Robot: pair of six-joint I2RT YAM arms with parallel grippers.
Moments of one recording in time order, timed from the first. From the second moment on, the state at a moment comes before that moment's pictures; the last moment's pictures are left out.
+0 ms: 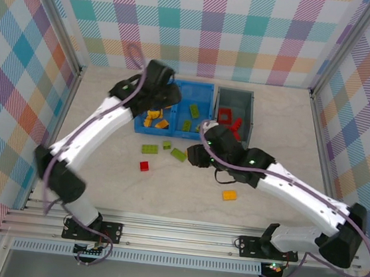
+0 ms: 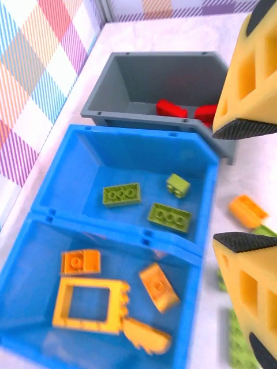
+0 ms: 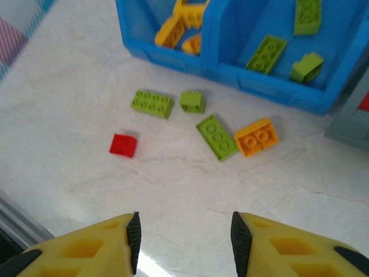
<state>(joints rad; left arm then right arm) -0.58 1.54 1.67 -0.86 -0.19 -0.82 0.97 1.28 1.15 -0.64 0.14 0.49</state>
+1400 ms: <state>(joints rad) -0.60 0.35 1.02 -1.31 -0.28 -0.99 1.13 2.44 2.09 -0.96 0.17 0.68</state>
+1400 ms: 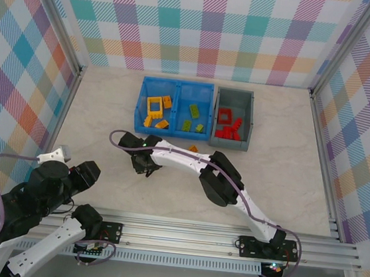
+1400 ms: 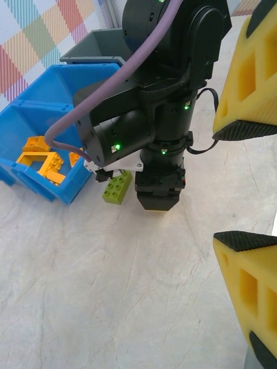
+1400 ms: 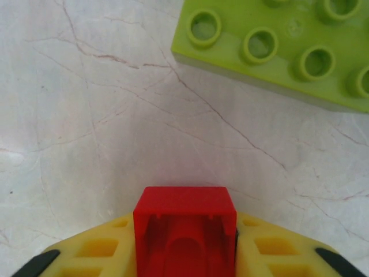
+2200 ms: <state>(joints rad) -1.04 1.14 1.08 -0.66 -0.18 -0.93 0.59 1.59 1.39 -0.84 0.25 0.60</state>
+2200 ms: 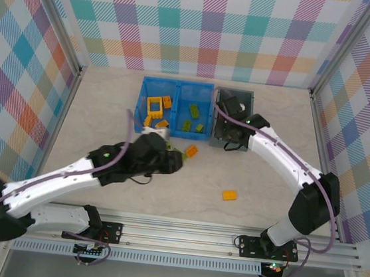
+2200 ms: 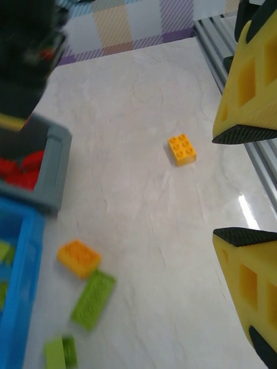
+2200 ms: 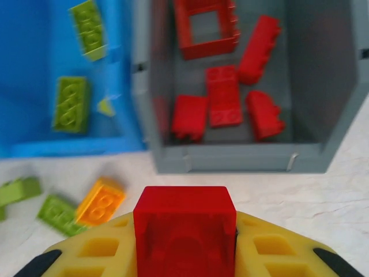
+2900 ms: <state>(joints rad) -1.04 1.57 1.38 -0.38 -0.22 -0.75 0.34 2.39 2.30 -1.08 0.30 0.59</state>
